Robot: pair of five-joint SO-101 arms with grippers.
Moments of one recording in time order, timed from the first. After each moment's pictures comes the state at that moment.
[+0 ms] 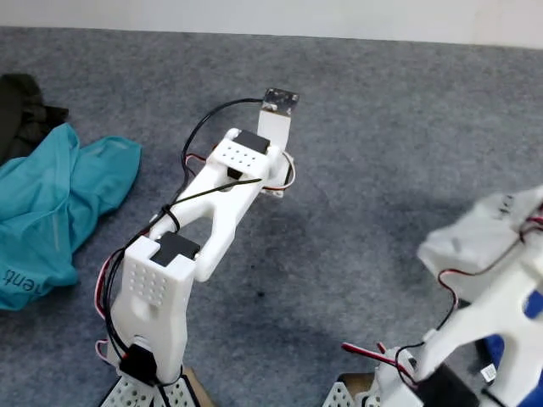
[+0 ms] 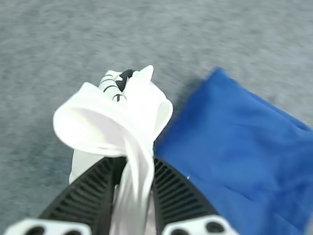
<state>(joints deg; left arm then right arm) 18.8 32.8 -11.3 59.6 11.1 44.5 -25.7 10.7 77.8 1.7</state>
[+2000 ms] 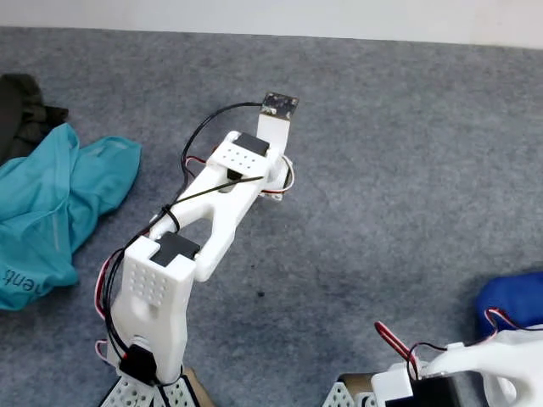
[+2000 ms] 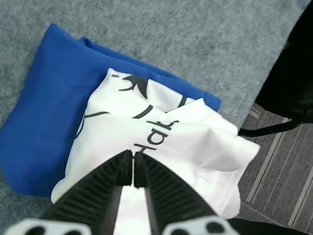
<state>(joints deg) 18.8 32.8 -10.0 59.4 11.1 75.0 -28.0 26.7 64.8 22.4</state>
